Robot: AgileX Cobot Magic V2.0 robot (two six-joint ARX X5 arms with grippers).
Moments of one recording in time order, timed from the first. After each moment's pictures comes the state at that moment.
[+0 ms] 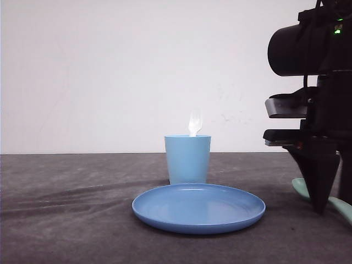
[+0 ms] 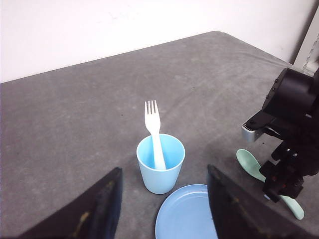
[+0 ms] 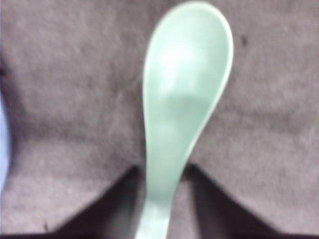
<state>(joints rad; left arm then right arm) -0.98 0.86 0.85 -0.31 -0.37 -0.15 0.47 1.52 0.85 -0.67 0.02 0.37</state>
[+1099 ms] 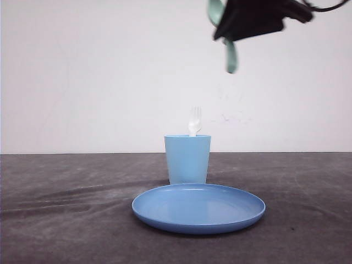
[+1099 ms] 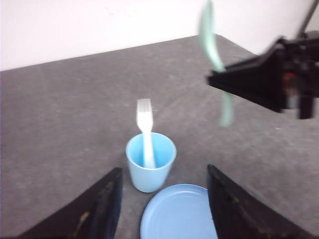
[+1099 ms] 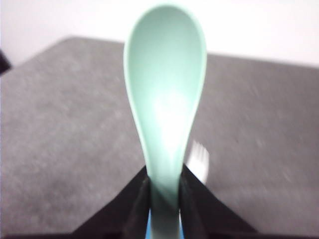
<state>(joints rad) -0.98 0.86 0.85 -0.31 -0.33 -0.22 0.65 1.19 0.85 0.07 0.03 0.21</state>
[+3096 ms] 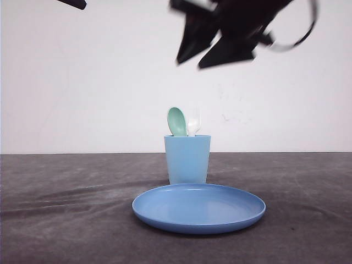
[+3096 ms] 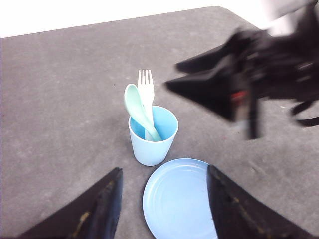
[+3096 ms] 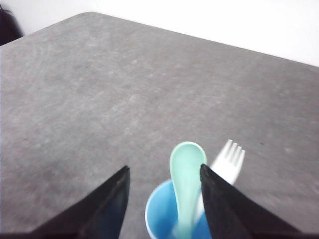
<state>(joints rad) -0.98 0.86 0.85 -0.40 -0.33 -0.26 0.70 1.24 0.85 0.06 0.03 0.13</state>
